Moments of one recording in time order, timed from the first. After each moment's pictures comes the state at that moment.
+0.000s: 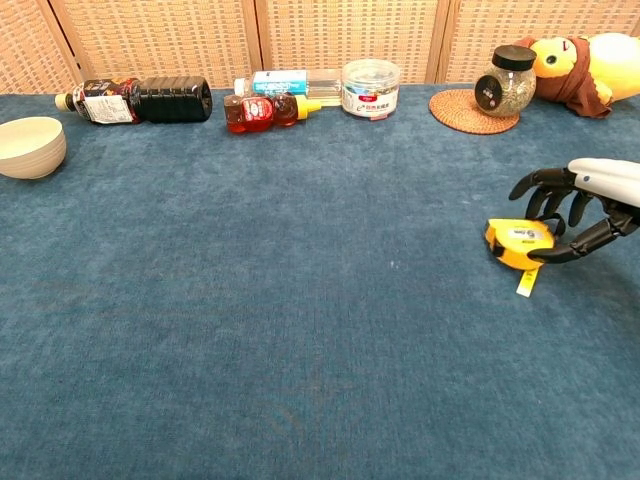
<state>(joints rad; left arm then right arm) -0.51 -0.89 0.02 -1.63 1.45 1.03 -0.42 0.54 -1.49 0.09 -1.28 -1.32 0.95 0.06</state>
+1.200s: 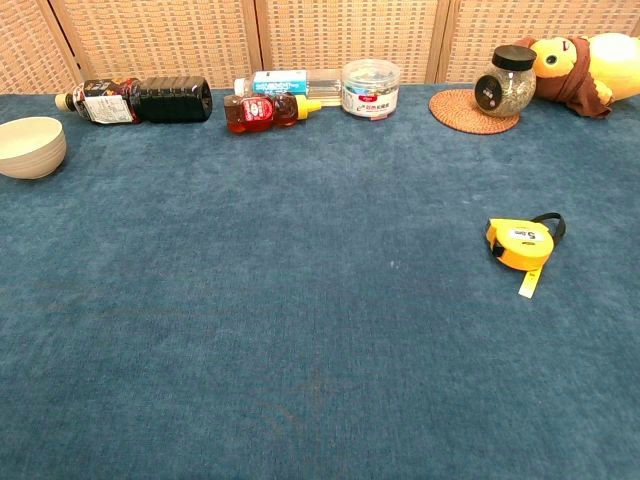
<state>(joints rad) -0.09 -1.13 0.02 -1.49 1.35 1.50 -0.13 0.21 -1.32 0.07 -1.43 -1.37 1.46 -0.05</state>
